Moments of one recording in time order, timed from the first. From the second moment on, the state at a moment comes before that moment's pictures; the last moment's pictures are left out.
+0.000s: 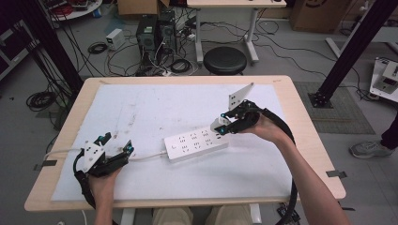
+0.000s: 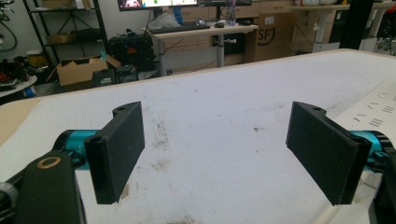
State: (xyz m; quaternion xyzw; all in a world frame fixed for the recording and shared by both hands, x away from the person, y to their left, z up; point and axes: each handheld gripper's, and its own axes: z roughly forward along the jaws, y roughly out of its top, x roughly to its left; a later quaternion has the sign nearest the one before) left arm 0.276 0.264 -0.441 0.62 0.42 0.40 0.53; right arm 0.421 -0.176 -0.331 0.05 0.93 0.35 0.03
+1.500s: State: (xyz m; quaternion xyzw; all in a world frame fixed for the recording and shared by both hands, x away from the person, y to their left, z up) left arm 0.276 0.264 -0.442 0.62 0.44 0.39 0.52; right arm 0.472 -0.102 -0.356 -0.15 0.97 0.18 -0.01
